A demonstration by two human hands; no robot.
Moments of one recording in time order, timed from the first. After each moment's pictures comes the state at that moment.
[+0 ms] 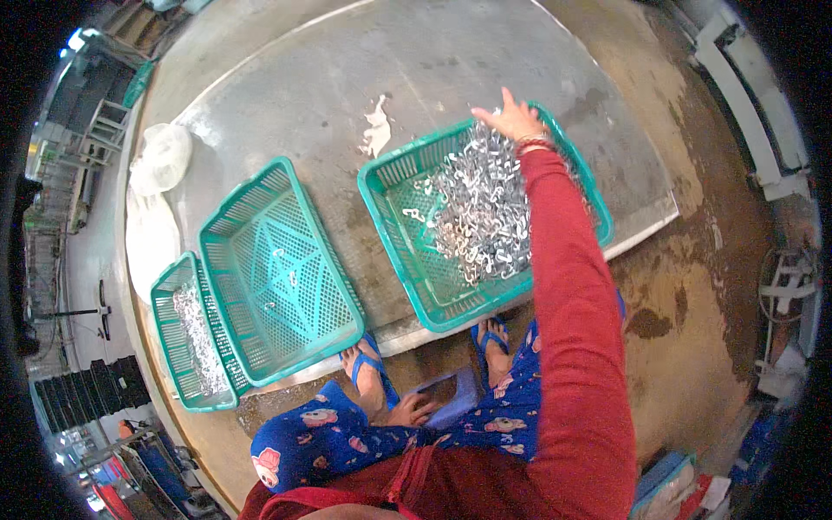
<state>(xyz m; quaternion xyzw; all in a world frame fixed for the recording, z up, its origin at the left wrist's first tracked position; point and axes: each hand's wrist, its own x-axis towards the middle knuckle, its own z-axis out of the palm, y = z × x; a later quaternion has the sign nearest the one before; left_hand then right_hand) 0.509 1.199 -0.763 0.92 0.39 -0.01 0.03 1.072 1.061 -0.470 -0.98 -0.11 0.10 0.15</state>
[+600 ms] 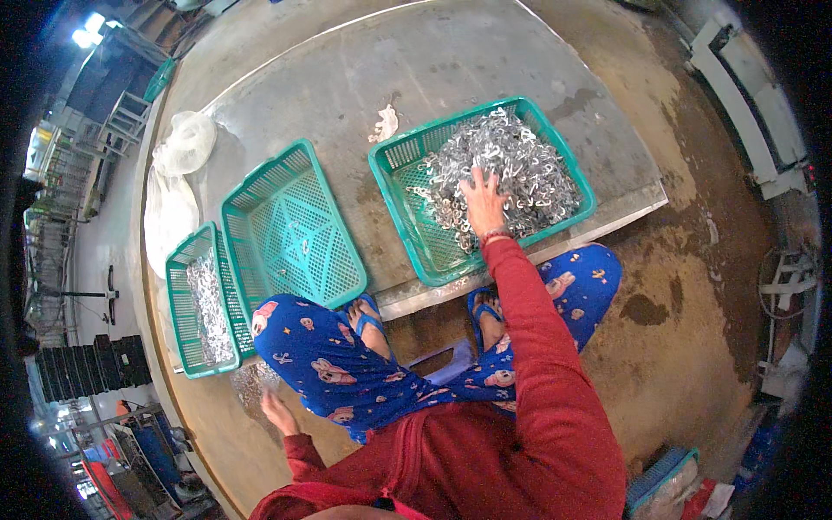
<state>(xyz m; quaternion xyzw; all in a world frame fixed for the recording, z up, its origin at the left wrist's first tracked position) 0.219 1.259 -0.547 0.75 0.57 0.23 0.23 0.851 1.017 -0.529 -0.95 -0.29 -0.07 0.07</state>
